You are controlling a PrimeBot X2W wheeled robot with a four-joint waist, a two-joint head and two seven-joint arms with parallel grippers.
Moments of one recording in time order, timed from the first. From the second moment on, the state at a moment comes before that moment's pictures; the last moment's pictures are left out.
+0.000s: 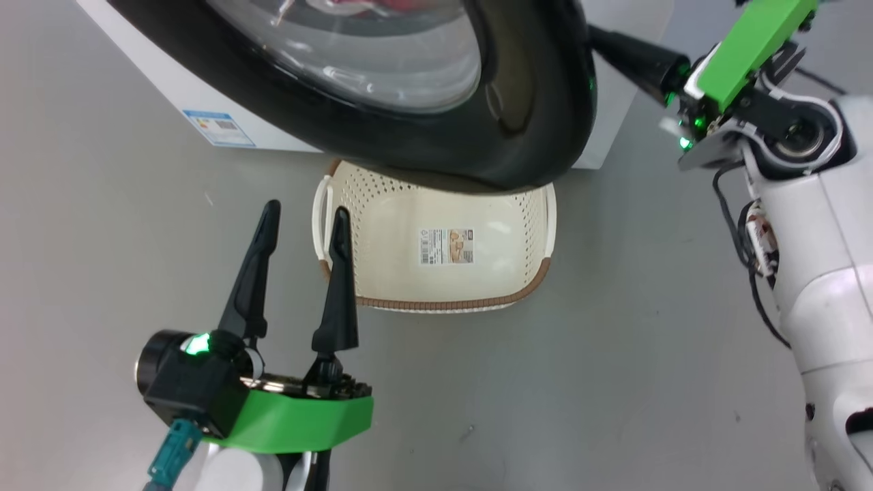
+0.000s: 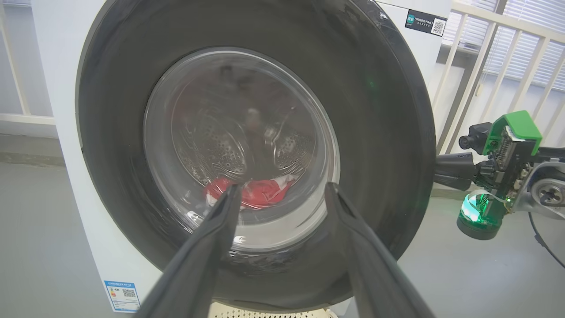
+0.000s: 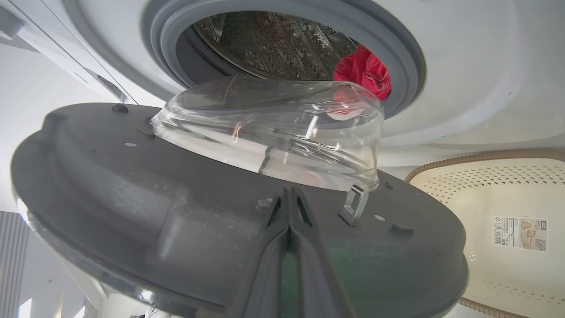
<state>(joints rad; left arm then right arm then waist) -0.30 0.04 -0.29 -0.08 -0.27 0.15 -0.26 -1.02 -0.10 0.09 0.73 1.40 0.12 0.71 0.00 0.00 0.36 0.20</state>
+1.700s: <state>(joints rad) -0.10 0.04 -0.22 0.00 -0.27 0.15 -0.26 -0.60 -0.07 0.22 0.58 1.61 0.12 0.75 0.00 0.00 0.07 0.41</state>
